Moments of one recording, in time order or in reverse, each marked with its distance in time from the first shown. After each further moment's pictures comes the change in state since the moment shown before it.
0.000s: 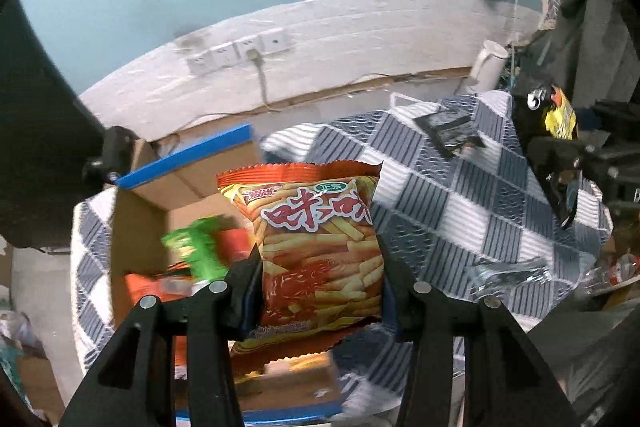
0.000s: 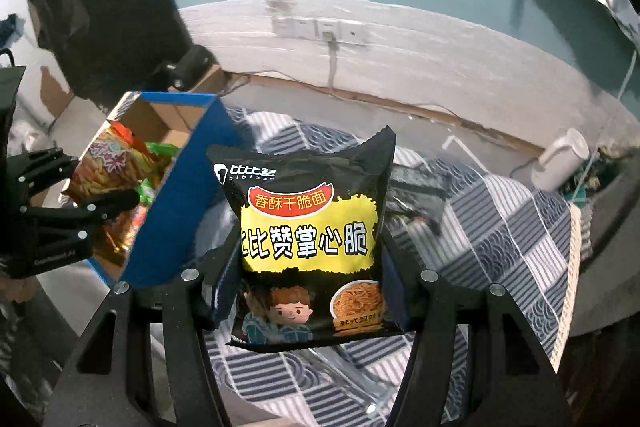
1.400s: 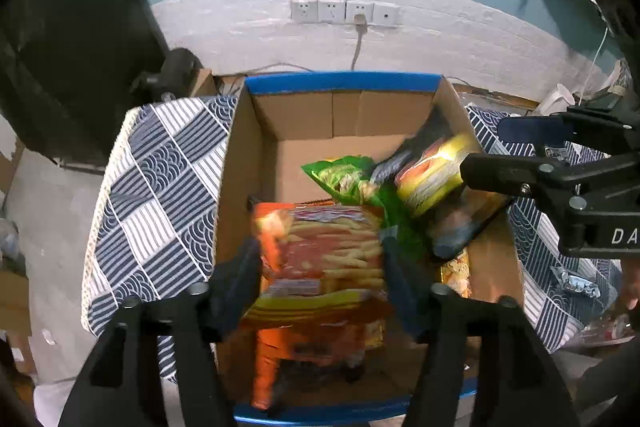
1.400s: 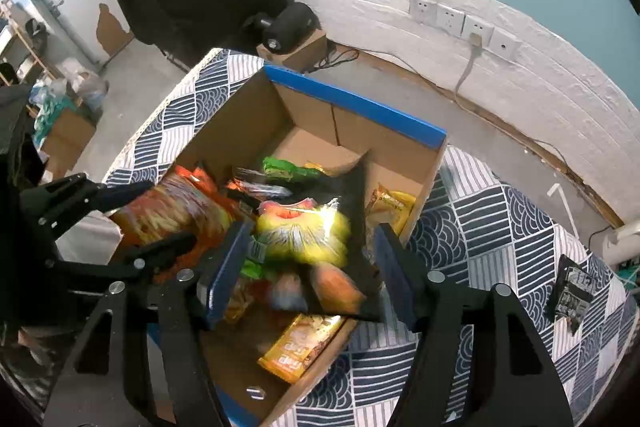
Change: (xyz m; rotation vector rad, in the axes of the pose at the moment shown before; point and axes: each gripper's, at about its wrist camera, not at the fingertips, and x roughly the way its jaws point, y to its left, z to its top) left arm 0.026 0.159 -0.060 -0.271 0.056 0.057; right arm 0.124 0.197 0.078 -0.195 0.134 0.196
